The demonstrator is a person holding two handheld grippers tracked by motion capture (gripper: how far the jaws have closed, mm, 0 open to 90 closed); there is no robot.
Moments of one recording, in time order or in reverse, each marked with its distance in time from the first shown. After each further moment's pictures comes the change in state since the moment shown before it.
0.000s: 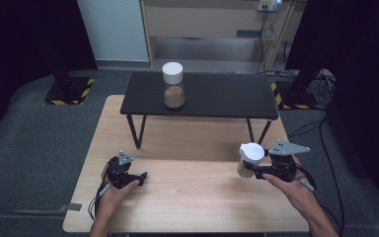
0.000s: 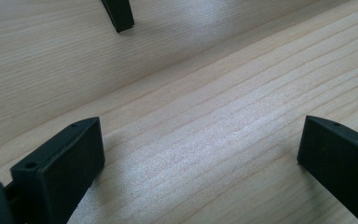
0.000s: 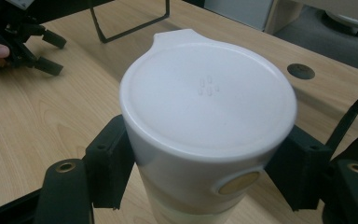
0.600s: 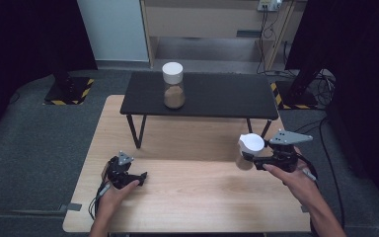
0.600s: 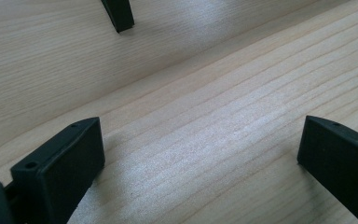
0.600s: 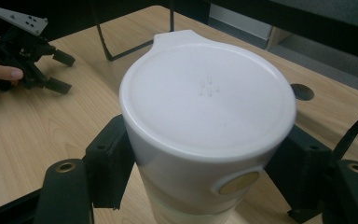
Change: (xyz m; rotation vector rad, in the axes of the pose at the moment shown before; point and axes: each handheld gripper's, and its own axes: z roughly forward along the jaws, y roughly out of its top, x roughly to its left) left arm 0.000 0.000 0.000 0.000 0.000 0.000; right arm -0.011 0.027 -0.003 -0.019 0.028 -0.002
